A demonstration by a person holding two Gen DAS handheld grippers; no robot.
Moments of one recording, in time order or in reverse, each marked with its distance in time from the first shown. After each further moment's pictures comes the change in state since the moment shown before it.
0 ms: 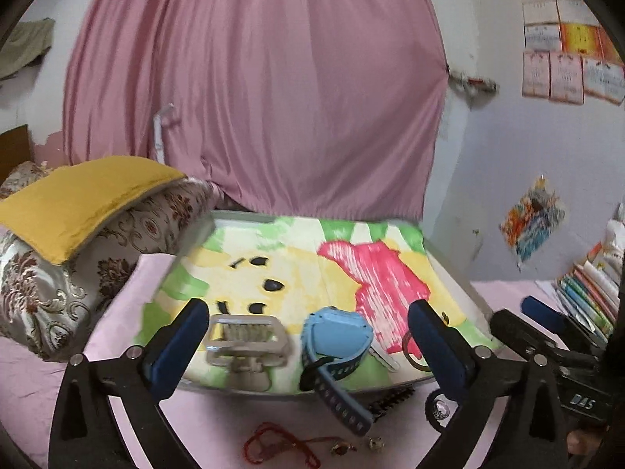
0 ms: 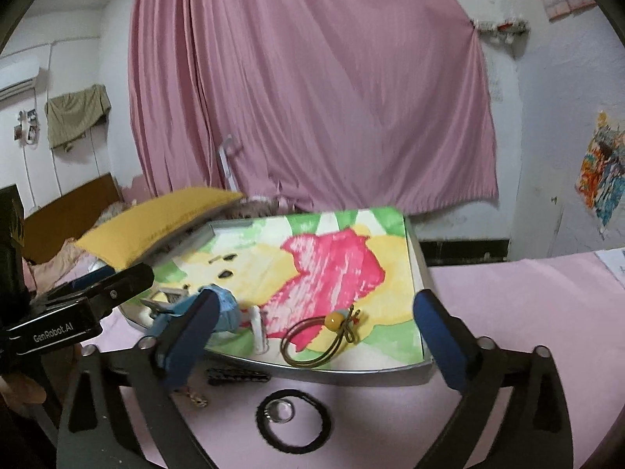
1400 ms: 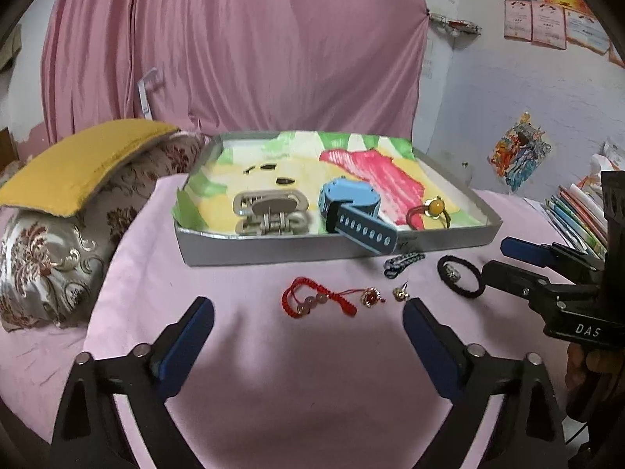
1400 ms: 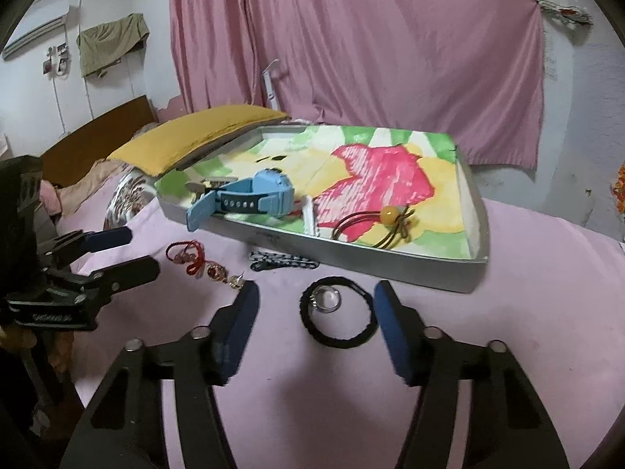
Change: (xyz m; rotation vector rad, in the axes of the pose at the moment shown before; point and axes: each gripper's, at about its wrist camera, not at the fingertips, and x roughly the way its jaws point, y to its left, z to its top) left arm -0.030 0.024 -0.061 0.099 0.232 -0.035; right arm 0.003 0.024 -0.045 -0.157 0.322 0.126
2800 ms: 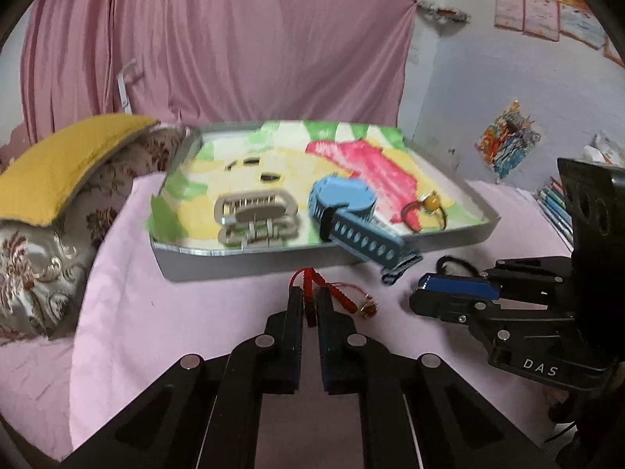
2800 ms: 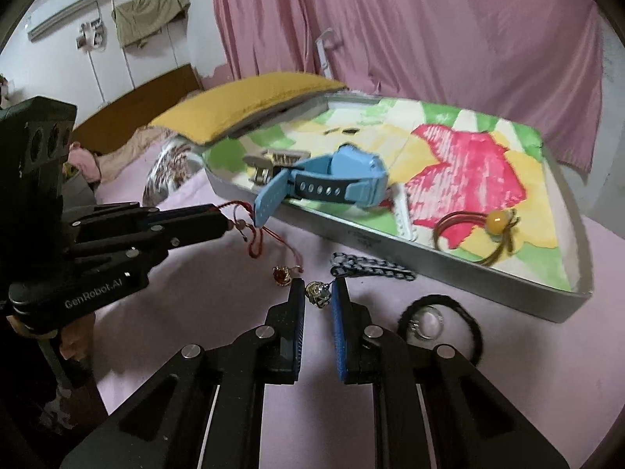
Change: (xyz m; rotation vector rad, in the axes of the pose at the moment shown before) left arm 0.011 -0.001 0.018 0.046 0.023 -0.061; right arm 0.030 0.034 0.017 -0.053 0.060 0.164
